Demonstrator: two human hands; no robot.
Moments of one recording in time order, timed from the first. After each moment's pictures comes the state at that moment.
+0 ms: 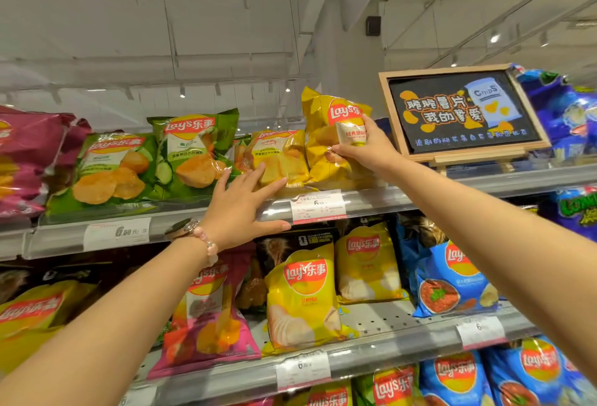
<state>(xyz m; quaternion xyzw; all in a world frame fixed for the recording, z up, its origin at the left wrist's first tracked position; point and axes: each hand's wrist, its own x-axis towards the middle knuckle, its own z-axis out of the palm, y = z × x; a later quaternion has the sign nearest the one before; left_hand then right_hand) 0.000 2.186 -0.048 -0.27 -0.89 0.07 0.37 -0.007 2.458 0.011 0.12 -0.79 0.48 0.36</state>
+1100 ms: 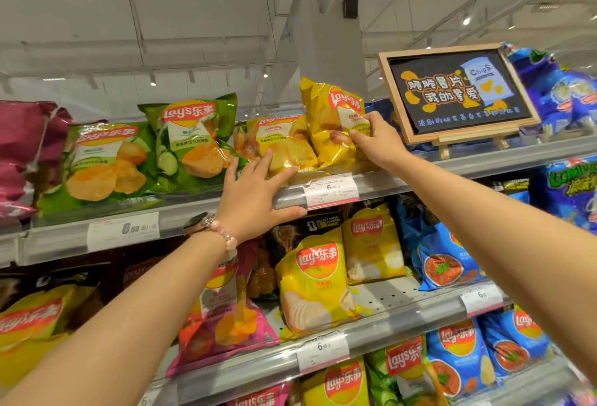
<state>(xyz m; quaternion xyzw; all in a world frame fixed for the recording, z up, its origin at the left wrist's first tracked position) -0.005 2.185 -0.051 -0.29 -0.87 0.04 0.39 -0.005 2.447 -0.009 0.05 -0.81 0.39 0.43</state>
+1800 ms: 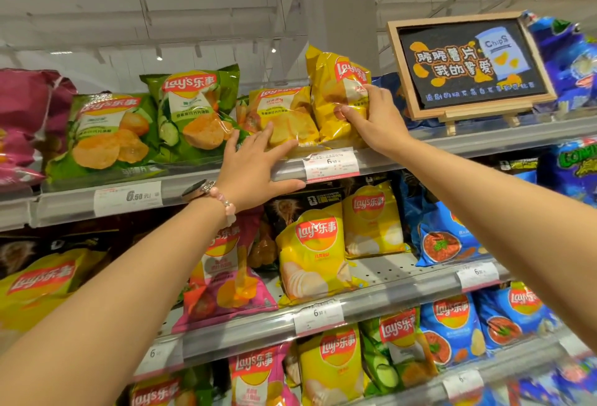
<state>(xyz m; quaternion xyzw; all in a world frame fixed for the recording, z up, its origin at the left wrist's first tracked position) 0.001 2.184 -0.050 -0.30 -0.88 0.03 0.38 -0.001 2.440 -0.020 0.06 -0.82 0.29 0.49</state>
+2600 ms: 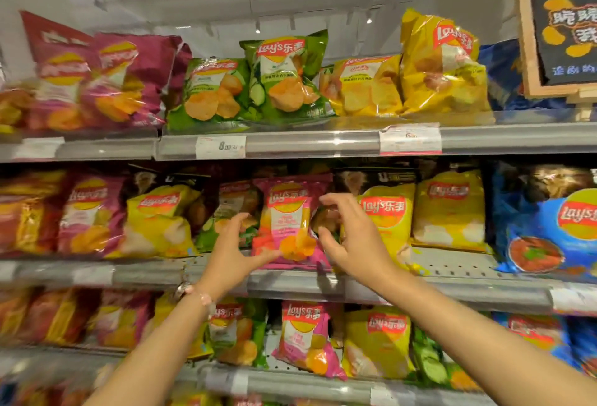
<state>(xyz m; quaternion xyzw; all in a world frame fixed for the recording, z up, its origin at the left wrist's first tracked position) 0.046 2.056 -0.233 -0.08 -0.87 -0.41 0.27 0.056 2.289 -0.195 0.34 -0.79 0.36 0.36</state>
